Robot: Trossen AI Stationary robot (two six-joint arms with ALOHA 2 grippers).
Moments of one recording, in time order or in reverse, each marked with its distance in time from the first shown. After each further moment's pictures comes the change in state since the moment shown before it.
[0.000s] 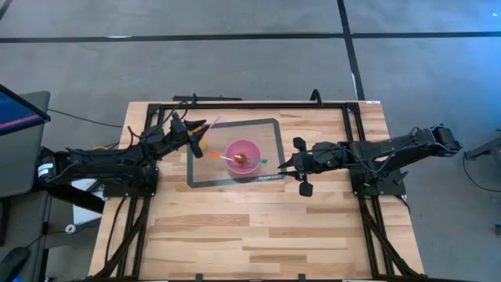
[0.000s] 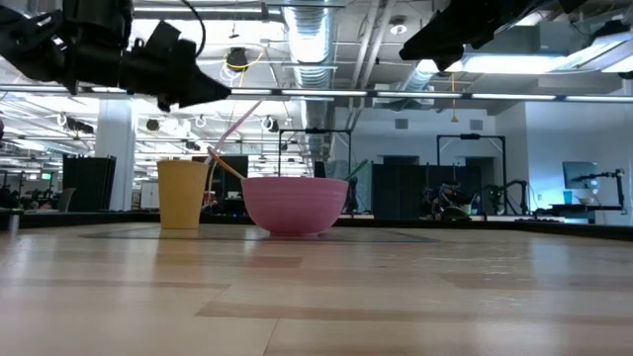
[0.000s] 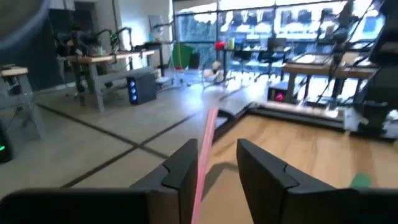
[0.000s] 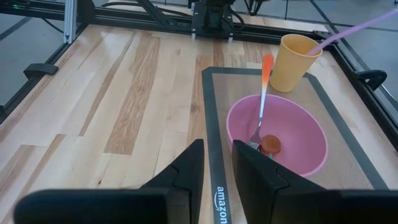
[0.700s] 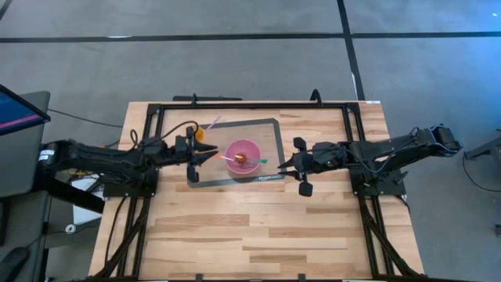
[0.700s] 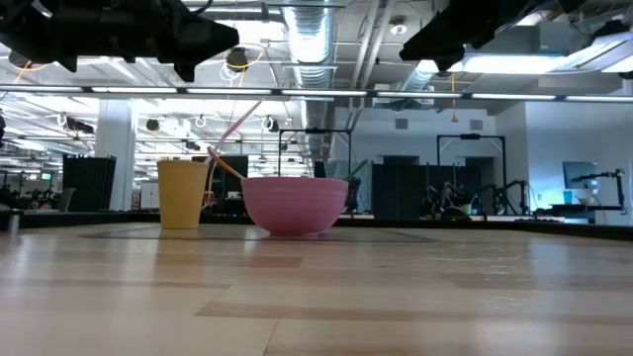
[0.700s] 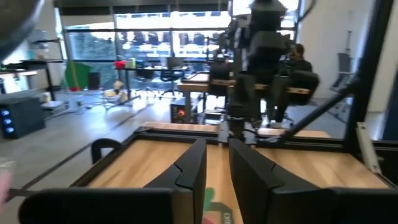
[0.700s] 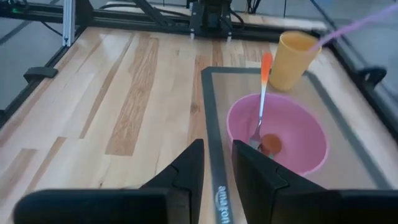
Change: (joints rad) left arm -0.301 0.000 0.070 0.009 0.138 -0.027; right arm 0.000 0.000 0.000 0.002 0.004 0.016
